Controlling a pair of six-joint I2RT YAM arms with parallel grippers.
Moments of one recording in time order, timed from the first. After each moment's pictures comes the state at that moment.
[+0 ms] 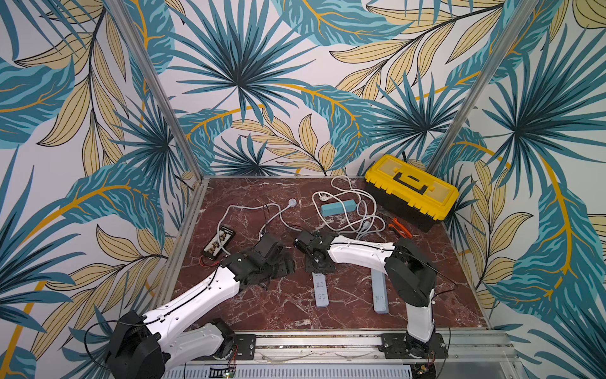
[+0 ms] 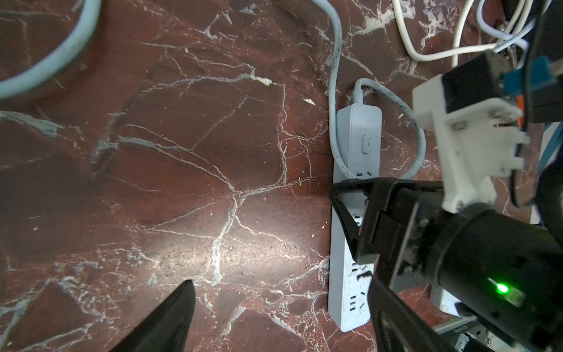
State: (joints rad) left arm -0.67 1.10 0.76 -0.65 0.03 -0.91; right arm 0.90 2.01 1.39 -0.79 0.20 0.89
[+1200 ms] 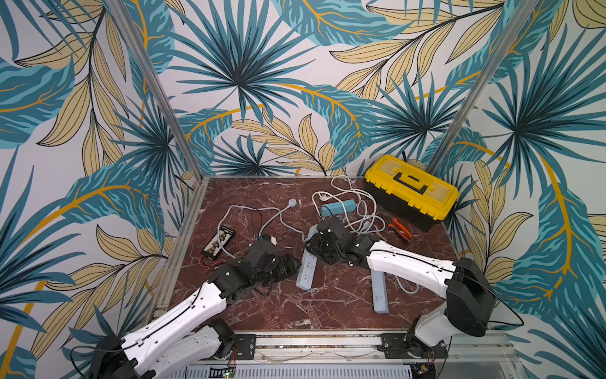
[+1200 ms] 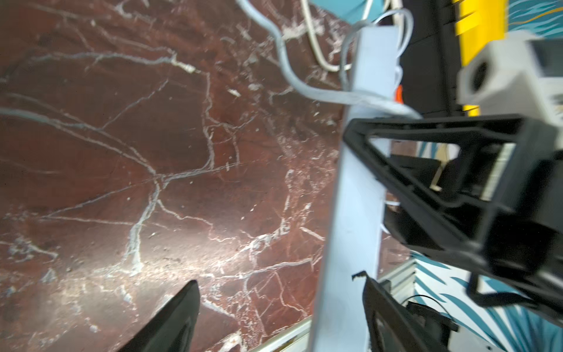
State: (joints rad) left arm -0.71 0.91 0.69 -0.49 0.13 -1.05; right arm 0.84 1.56 1.12 -0.35 0.04 1.22
